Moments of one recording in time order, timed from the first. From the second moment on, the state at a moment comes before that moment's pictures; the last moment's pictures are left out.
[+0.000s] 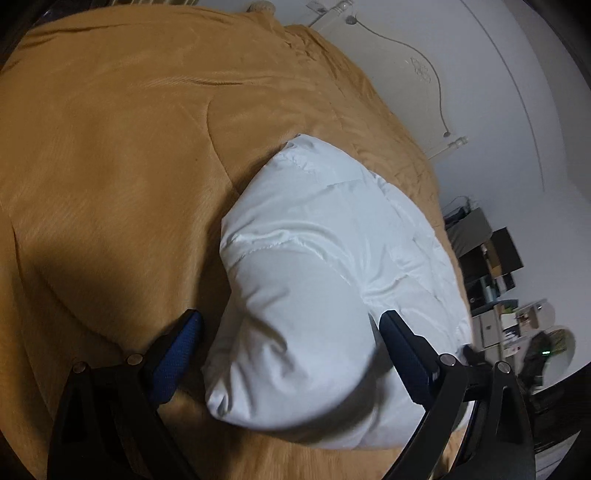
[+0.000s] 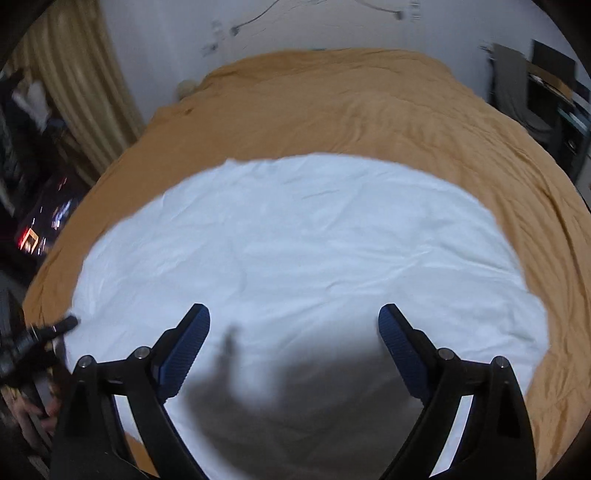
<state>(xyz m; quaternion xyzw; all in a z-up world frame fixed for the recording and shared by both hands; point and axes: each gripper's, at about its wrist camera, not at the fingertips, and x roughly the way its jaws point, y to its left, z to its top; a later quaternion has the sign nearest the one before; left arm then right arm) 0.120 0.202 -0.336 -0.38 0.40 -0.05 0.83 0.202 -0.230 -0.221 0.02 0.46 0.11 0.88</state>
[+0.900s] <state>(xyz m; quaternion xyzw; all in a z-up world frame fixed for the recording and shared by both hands) 0.160 0.162 -0.353 -0.40 0.42 -0.06 0.81 0.193 -0.229 -0.235 0.04 0.47 0.09 0.88</state>
